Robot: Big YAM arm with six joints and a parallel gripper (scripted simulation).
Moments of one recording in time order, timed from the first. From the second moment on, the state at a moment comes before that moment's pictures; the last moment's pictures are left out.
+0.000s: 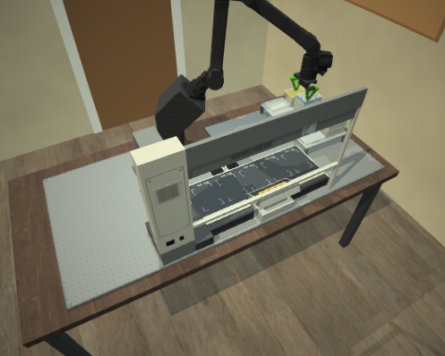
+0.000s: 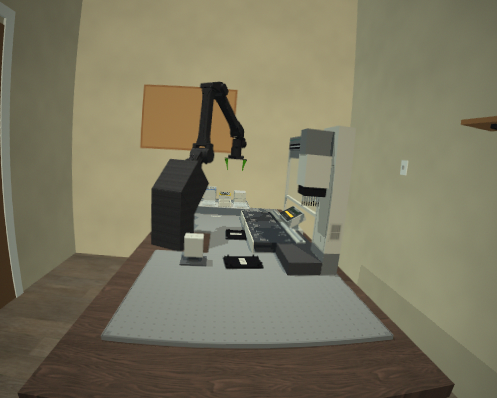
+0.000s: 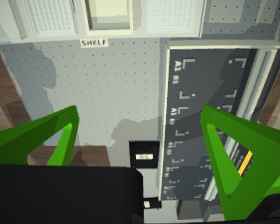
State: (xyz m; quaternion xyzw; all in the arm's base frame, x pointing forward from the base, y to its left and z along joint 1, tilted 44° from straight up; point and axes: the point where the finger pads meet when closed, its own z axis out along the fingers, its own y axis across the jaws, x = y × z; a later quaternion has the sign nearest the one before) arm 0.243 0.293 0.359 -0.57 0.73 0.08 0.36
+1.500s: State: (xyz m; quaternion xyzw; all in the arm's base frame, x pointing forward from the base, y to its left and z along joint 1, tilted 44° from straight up) arm 0.296 0.255 0.356 -0.59 0.72 0.08 0.36
